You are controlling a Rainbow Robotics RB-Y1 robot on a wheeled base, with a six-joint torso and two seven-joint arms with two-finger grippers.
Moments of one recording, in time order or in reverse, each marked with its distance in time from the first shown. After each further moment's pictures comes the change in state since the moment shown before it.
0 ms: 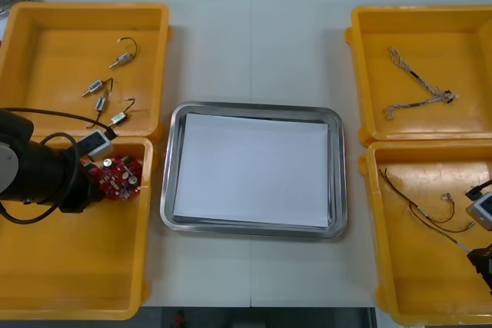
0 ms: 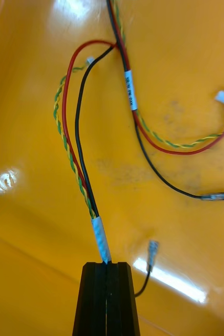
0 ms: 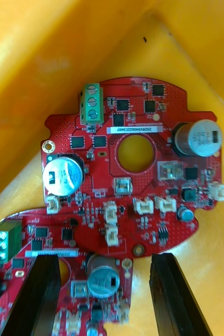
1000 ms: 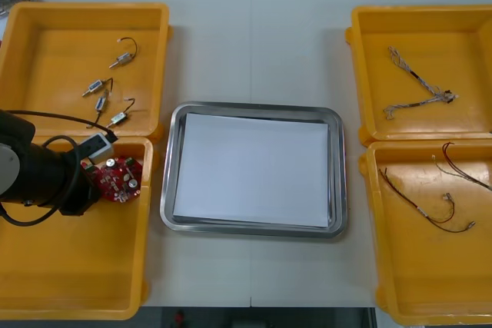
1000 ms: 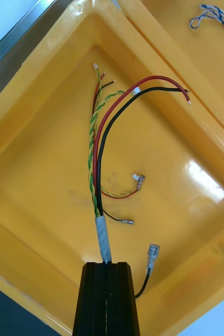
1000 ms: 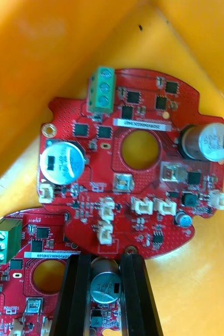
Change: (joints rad) right arm -0.319 -0.059 -0.206 -0.237 -0.129 0.458 -0.009; left arm 0.000 0.004 -0.010 0.011 0.013 0.006 -0.001
